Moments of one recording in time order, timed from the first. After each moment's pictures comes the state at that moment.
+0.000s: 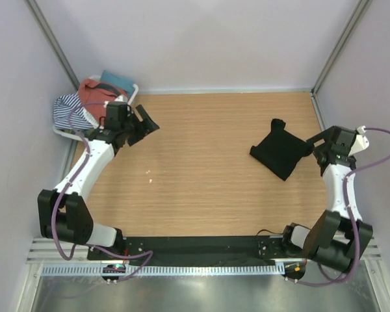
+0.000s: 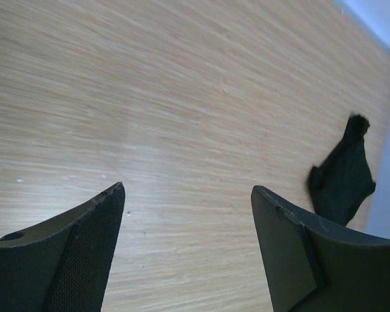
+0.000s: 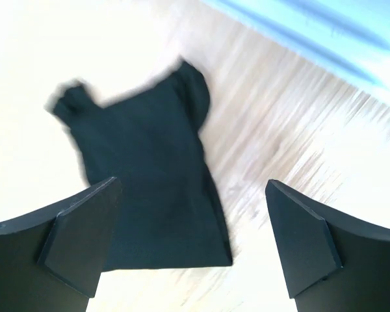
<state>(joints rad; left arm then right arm) -0.21 1.43 1.15 -0.39 0.14 -0.69 -0.40 1.21 0.83 -0.35 0.14 0.68</state>
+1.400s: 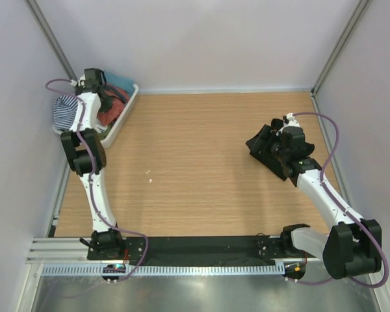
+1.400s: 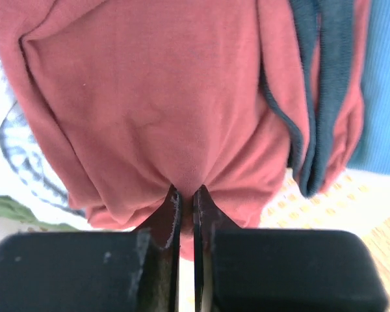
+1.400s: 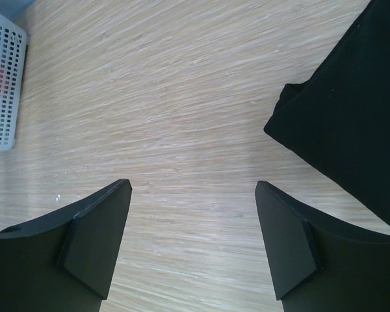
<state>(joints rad) 0.15 2.35 2.22 -0.75 -0.18 -0.65 0.14 1.12 0.72 -0.13 -0.15 0.59</state>
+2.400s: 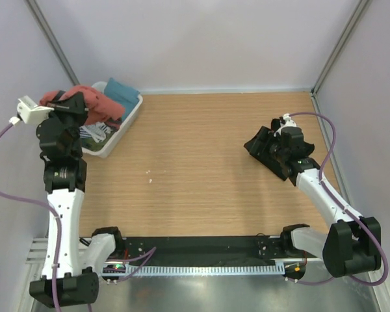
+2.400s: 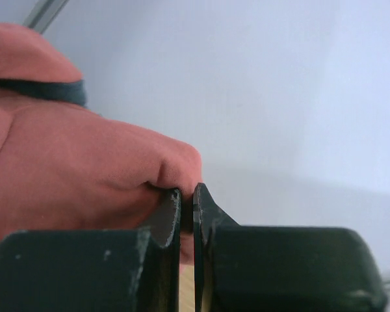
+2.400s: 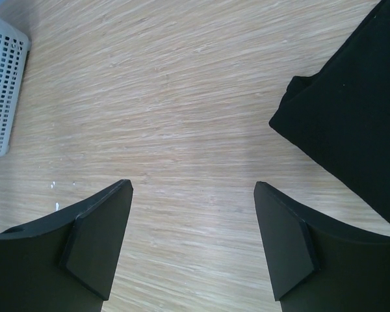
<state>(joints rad) 0.11 0.93 1.08 -0.04 -0.20 -0.87 0.15 1.14 0.72 -0.14 -0.19 0.55</state>
